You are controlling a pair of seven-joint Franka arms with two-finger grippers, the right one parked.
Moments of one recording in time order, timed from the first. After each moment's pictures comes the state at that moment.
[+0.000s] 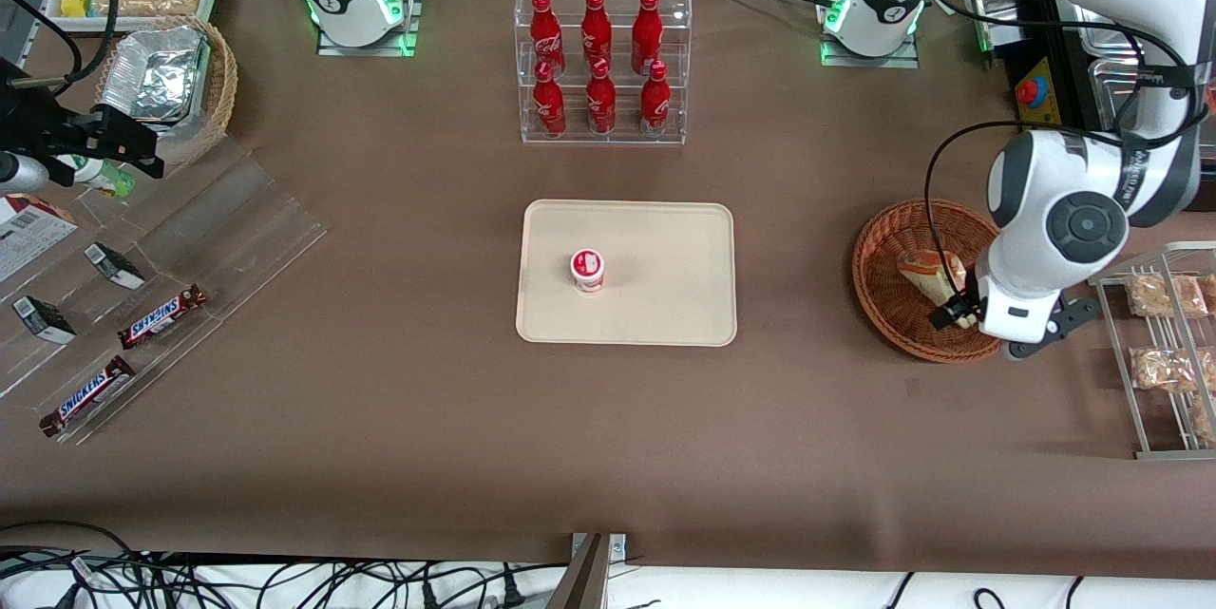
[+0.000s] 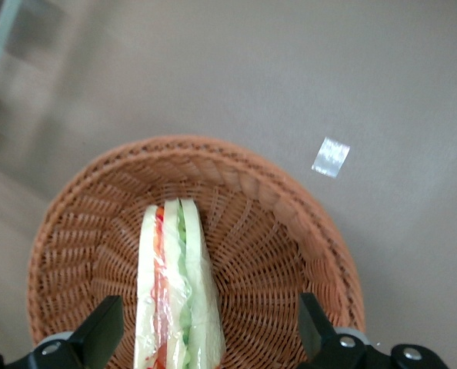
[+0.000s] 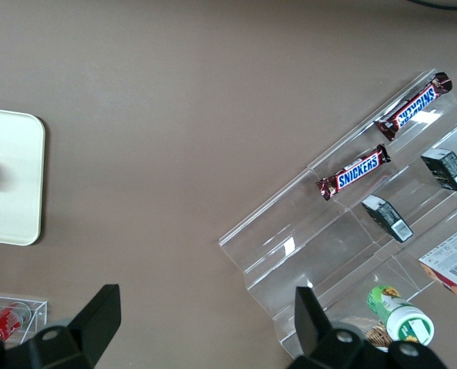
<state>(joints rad) -0.08 0.37 0.06 -1.93 0.20 2.26 -0.69</state>
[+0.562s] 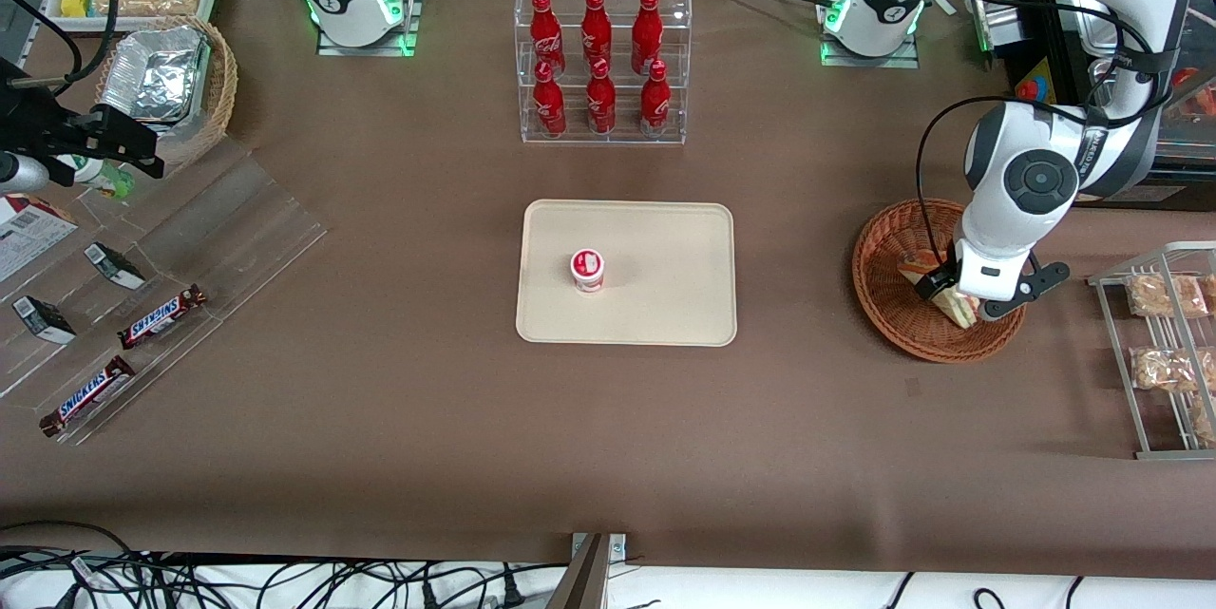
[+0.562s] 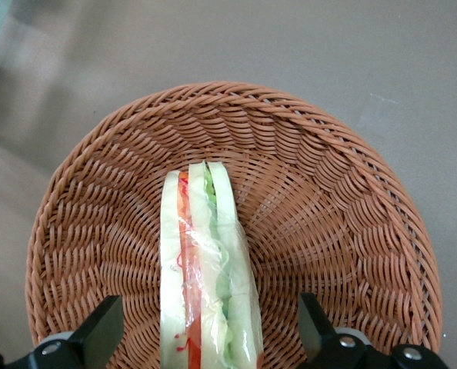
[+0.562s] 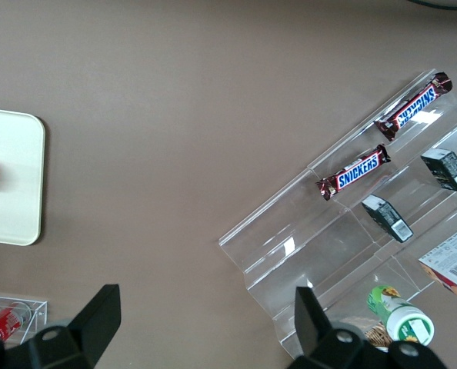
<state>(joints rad) -0.07 0.29 0.06 -2.13 0.31 2.41 -0.78</state>
